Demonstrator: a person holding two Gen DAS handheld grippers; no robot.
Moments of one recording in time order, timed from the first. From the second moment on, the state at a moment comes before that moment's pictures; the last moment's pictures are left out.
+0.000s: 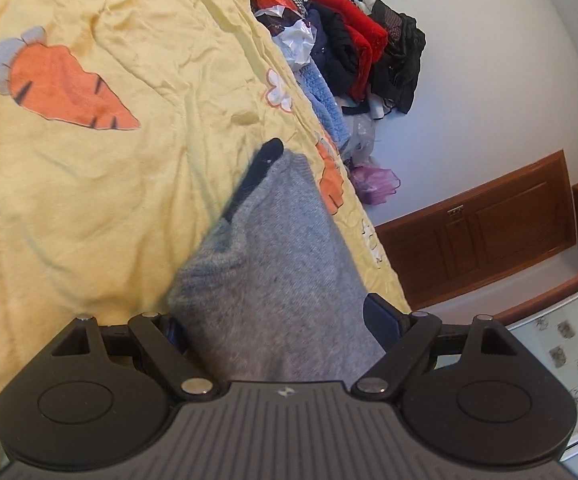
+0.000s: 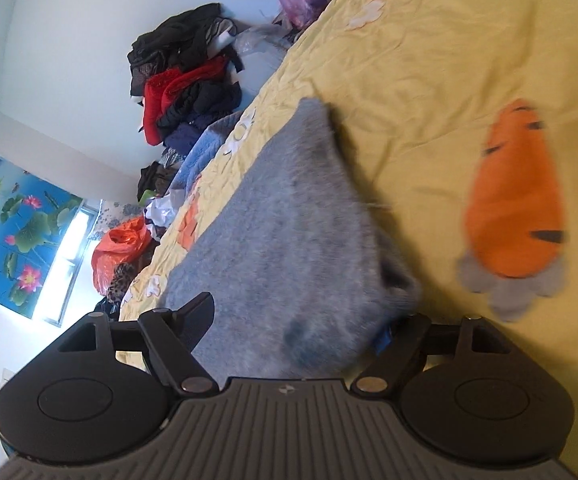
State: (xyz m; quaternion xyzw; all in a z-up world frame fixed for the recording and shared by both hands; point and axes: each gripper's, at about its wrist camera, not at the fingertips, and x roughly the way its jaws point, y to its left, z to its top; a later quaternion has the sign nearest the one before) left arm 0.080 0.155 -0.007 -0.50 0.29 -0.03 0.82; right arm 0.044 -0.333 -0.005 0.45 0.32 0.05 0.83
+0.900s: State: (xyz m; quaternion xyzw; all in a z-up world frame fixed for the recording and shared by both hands) left arm 0.054 0.154 0.033 -0.43 0.29 -0.04 0.85; right arm 0.043 -0.342 0.015 0.49 0.28 0.08 0.82
